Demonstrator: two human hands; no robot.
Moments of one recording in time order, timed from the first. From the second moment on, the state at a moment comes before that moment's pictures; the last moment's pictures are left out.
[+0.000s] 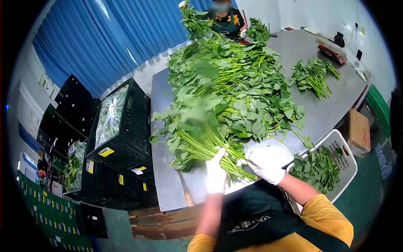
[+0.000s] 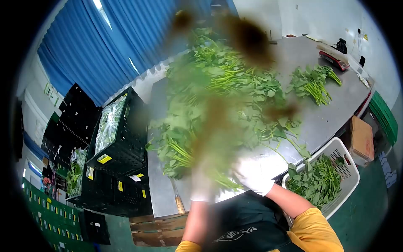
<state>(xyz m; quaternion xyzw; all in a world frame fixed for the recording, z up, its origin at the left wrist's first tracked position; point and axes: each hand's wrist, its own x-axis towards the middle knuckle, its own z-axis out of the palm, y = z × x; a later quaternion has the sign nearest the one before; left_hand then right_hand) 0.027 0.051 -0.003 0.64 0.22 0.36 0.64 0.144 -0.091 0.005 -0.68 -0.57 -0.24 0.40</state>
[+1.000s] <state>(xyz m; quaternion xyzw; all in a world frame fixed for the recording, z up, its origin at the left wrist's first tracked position) -0.022 0.058 0.015 0.28 0.37 0.46 0.76 0.190 -0.079 -0.047 -0.56 -0.23 0.33 0.72</state>
